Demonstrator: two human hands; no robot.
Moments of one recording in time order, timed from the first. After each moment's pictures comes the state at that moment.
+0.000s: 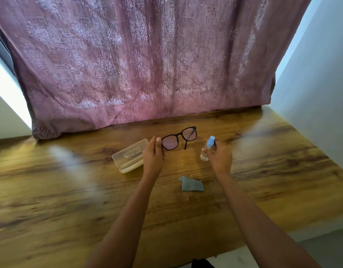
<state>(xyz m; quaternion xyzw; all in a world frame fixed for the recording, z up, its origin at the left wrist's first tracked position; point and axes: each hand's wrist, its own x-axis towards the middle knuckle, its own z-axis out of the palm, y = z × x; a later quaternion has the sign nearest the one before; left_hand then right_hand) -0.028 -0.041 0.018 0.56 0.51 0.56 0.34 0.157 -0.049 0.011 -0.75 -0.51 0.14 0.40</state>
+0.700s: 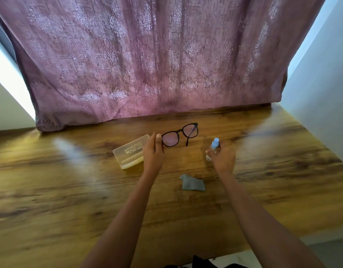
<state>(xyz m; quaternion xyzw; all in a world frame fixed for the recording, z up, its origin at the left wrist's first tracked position) -0.025 -0.034 0.011 0.55 0.54 0.56 0.31 0.170 -0.035 -0.012 -0.78 -0.46 0.19 0.38</state>
